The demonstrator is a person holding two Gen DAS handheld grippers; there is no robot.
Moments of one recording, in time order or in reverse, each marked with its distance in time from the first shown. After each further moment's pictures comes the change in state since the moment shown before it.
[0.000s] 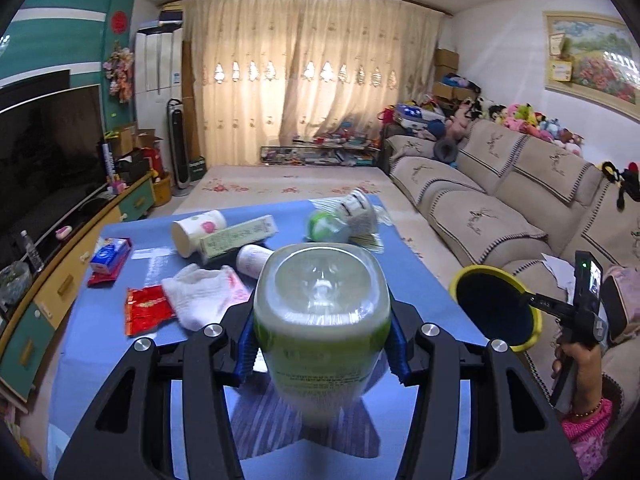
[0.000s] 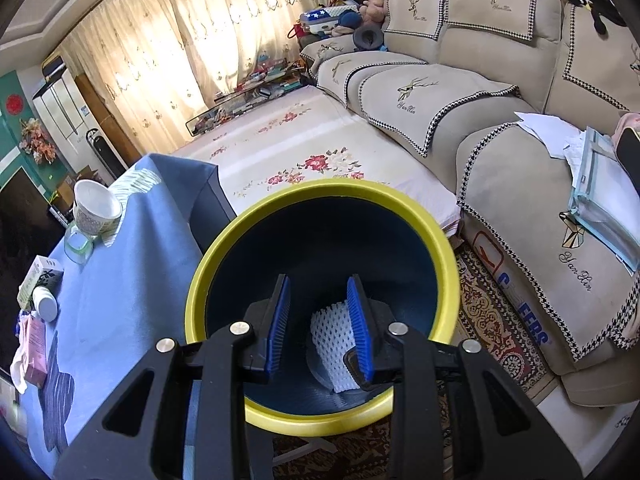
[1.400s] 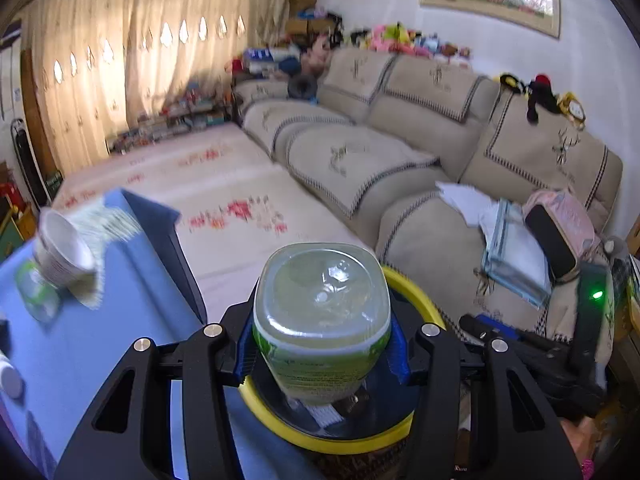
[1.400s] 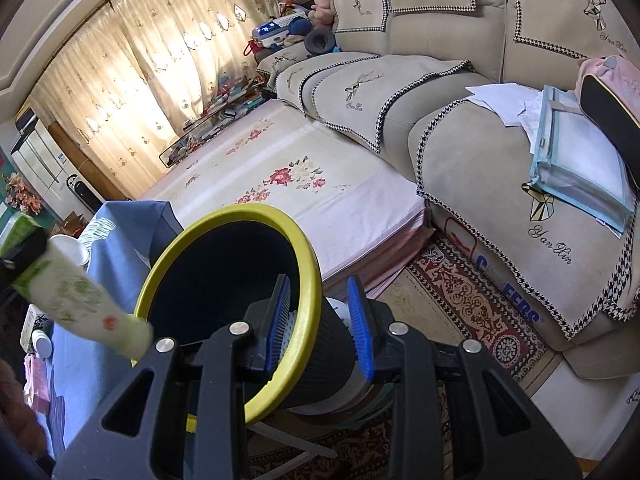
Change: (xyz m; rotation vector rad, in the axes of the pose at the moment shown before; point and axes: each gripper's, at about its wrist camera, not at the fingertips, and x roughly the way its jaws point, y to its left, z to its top) left arm 0.217 -0.298 0.022 0.271 0.219 -0.423; right arm -0.010 -0.102 0.003 0.159 -0.022 -0.030
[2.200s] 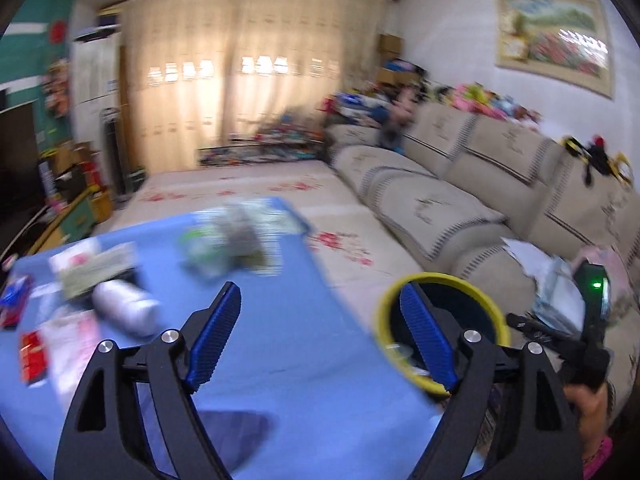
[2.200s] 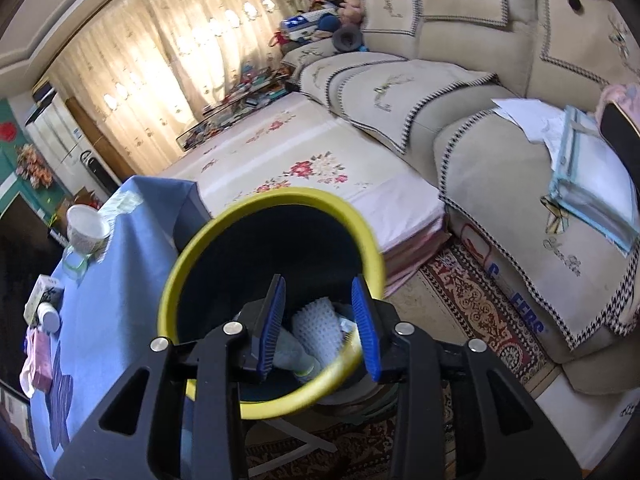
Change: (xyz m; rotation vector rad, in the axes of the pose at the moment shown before) left arm -0.171 0.114 -0.071 -0.184 -0.209 0.285; right arm -0.011 0.063 -0.011 -0.126 0.008 0.043
